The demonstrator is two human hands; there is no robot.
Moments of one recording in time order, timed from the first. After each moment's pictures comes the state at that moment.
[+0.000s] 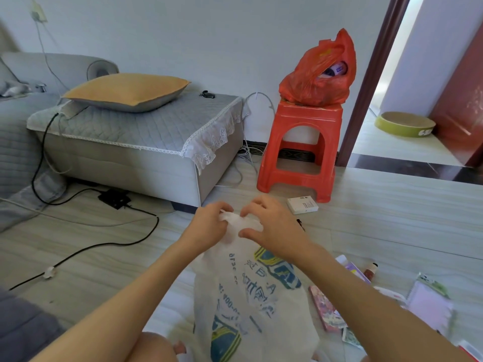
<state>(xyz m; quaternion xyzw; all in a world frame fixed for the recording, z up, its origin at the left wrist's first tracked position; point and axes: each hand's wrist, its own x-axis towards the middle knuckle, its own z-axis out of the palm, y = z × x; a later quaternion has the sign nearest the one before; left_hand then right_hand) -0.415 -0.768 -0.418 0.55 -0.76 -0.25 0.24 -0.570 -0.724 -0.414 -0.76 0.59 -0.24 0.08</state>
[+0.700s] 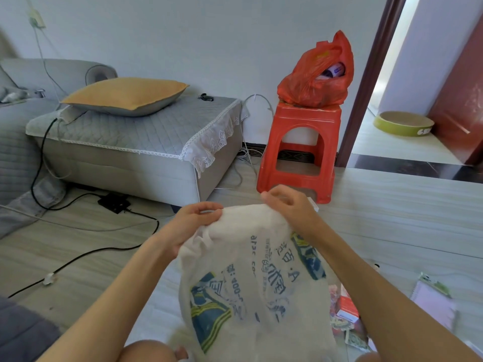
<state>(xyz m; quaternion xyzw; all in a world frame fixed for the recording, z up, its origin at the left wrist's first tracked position) -0.386 -0.771 -0.400 0.46 -0.47 -0.66 0.35 -0.598 -0.731 -0.395 -0.60 0.58 -0.43 0.35</state>
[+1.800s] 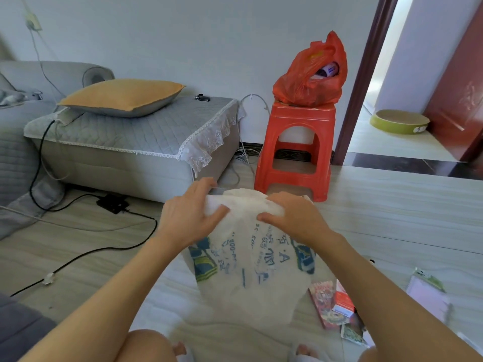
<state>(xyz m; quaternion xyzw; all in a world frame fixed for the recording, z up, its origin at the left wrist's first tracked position) -0.398 -0.756 -0.391 0.53 -0.81 0.01 0.26 -0.614 -0.721 -0.400 -0.70 0.67 -0.22 0.09</state>
